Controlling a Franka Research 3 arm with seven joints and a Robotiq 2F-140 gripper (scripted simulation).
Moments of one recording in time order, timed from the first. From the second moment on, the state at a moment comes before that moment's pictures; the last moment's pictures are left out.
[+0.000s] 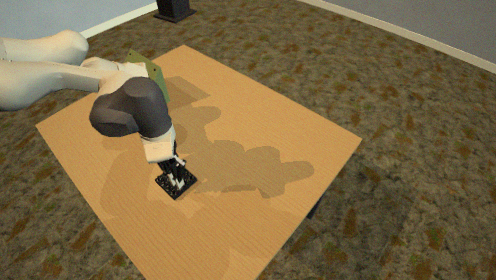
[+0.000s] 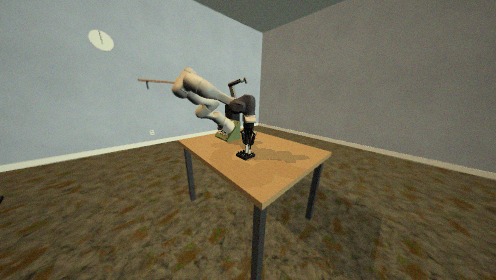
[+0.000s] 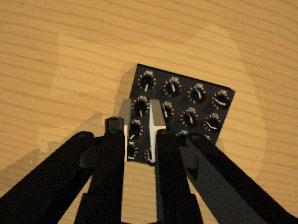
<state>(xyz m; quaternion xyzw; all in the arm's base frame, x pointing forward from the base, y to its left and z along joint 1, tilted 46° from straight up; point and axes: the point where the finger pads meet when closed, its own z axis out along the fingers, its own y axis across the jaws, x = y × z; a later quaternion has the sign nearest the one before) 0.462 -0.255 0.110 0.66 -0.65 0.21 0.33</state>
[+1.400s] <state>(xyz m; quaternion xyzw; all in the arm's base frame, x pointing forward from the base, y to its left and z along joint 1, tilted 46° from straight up) 0.459 -0.265 0.100 0.66 -0.64 0.21 0.33</state>
